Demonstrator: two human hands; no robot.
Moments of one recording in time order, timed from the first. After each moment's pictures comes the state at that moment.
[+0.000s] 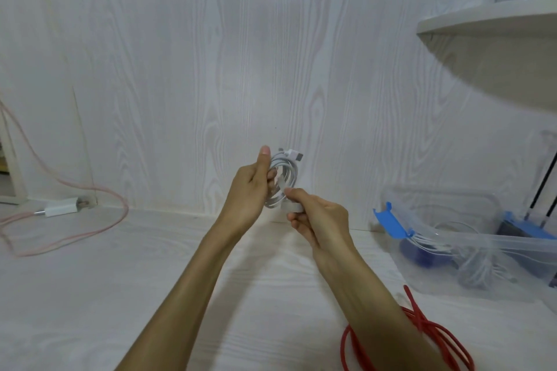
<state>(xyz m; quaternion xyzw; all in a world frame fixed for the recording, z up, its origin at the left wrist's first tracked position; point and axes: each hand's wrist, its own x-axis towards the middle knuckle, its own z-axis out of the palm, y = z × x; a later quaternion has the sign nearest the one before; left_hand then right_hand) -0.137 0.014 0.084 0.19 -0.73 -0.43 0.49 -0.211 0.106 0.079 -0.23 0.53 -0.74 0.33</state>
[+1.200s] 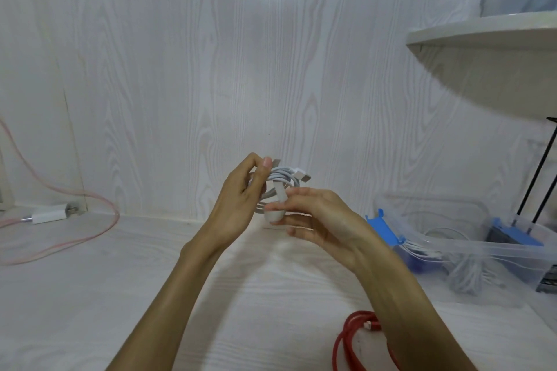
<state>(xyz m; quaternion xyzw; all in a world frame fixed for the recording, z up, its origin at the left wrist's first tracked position) -0.126 0.013 0.086 0.10 -0.77 -0.38 0.50 -0.225 0.131 0.109 -0.43 0.55 -0.58 0.41</state>
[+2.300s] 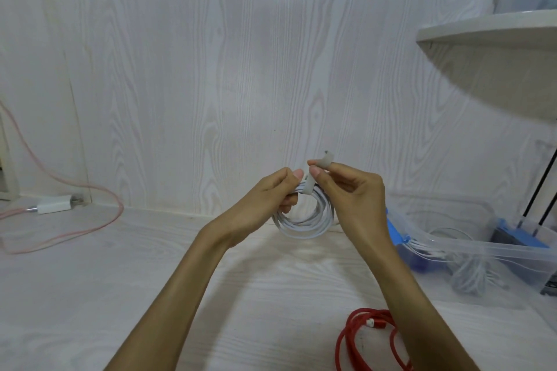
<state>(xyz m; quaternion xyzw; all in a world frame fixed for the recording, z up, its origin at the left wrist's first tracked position) -0.139 0.019 0.087 0.07 -0.77 -0.55 0.31 -0.249 0.124 0.096 -0.51 0.54 -0.68 -0.01</state>
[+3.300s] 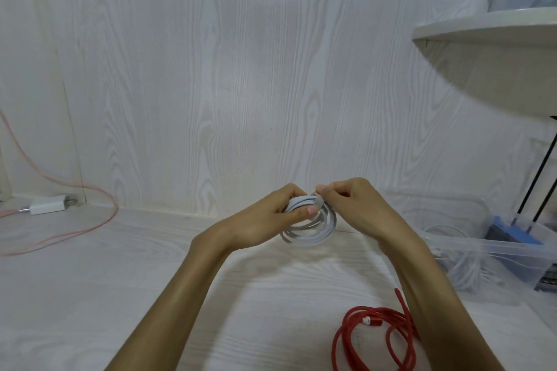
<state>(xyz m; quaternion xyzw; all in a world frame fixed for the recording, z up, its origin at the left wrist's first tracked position) -0.139 0.022 0.078 0.10 -0.87 -0.43 0.21 -0.269 0.138 0.107 -0.51 0.74 -0.43 0.10</state>
